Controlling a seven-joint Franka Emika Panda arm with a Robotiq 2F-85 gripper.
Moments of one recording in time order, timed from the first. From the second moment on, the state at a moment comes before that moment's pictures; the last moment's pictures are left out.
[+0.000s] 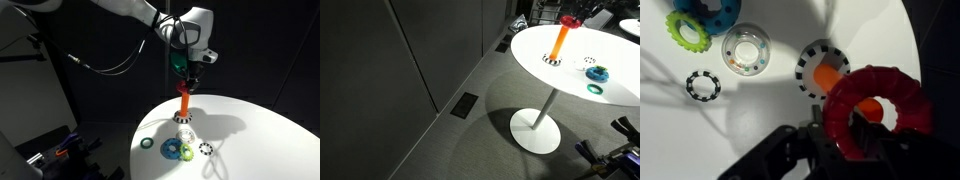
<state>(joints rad) -0.18 0.57 -0.13 -1.53 0.20 2.09 0.19</state>
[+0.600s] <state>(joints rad) -0.17 0.60 -0.14 -1.49 0.15 2.08 0.25</state>
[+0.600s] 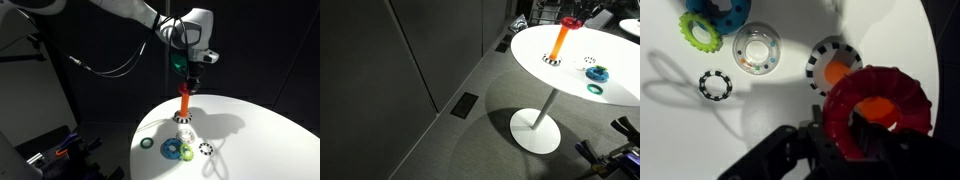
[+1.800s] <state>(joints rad) -0.17 0.63 -0.14 -1.40 0.15 1.94 0.25</state>
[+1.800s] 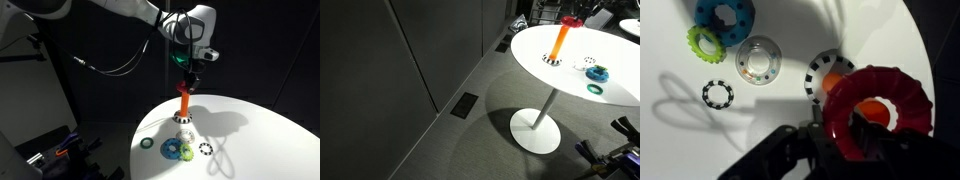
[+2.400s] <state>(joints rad) -0.16 0.66 -0.14 -1.38 0.15 1.94 0.26</state>
